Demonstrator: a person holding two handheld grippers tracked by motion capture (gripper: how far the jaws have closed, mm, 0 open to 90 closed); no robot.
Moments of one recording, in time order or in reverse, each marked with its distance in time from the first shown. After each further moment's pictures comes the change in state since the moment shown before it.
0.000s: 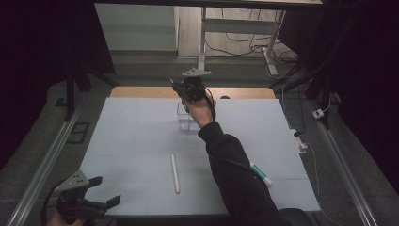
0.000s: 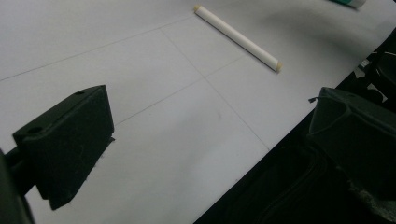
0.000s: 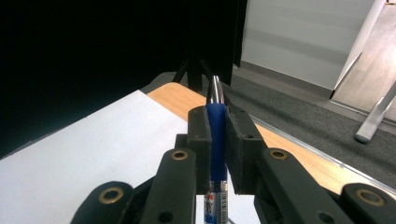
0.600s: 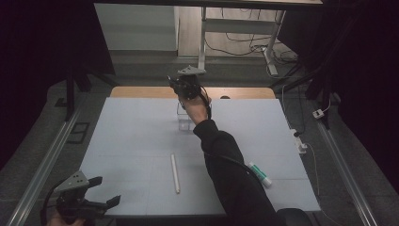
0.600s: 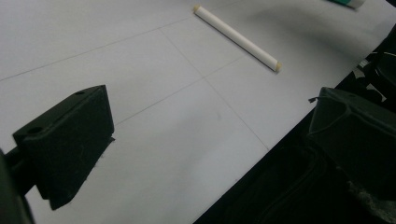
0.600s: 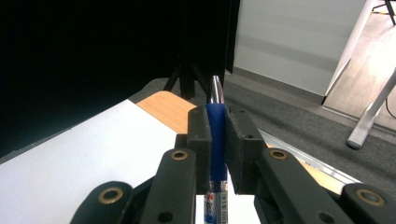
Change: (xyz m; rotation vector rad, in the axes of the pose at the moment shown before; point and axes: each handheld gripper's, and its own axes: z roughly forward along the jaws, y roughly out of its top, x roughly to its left) left arm 0.000 0.000 0.000 -0.001 -0.003 0.002; right arm 0.001 0.003 0.021 -0.017 -0.037 -0.008
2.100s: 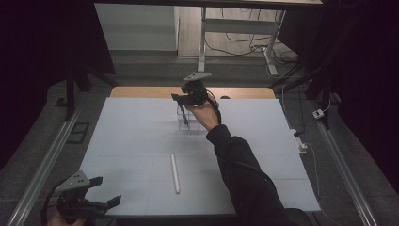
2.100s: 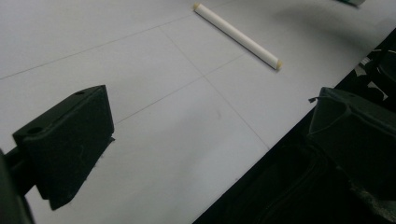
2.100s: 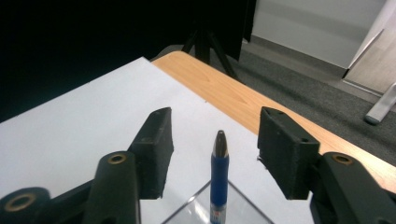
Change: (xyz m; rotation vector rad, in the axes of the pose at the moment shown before) left arm -0.001 0.001 0.001 0.011 0.003 0.003; right arm -0.008 -0.015 -0.025 0.141 0.096 -0.033
